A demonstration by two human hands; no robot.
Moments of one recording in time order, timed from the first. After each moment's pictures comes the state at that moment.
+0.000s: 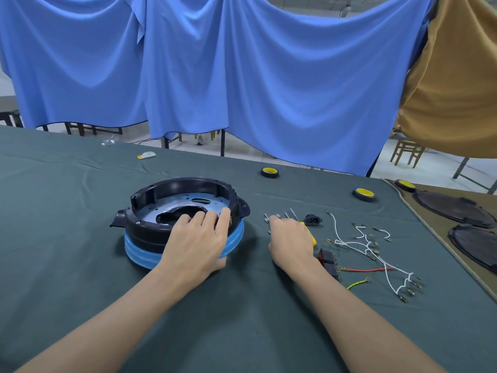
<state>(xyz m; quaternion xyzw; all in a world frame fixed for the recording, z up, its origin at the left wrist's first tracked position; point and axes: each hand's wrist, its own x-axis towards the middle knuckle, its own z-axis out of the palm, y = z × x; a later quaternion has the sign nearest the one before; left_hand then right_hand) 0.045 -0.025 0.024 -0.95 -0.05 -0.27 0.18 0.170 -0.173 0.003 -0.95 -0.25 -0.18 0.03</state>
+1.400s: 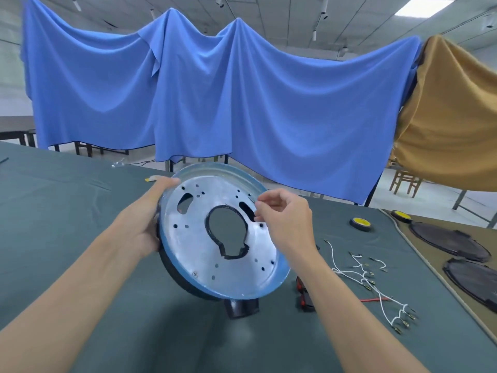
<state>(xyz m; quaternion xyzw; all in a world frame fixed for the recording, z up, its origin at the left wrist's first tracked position) 0.022 0.036 0.110 -0.52 -0.20 -0.18 -0.81 0.117 -0.167 0.110 -0.73 -0.25 -0.08 0.63</state>
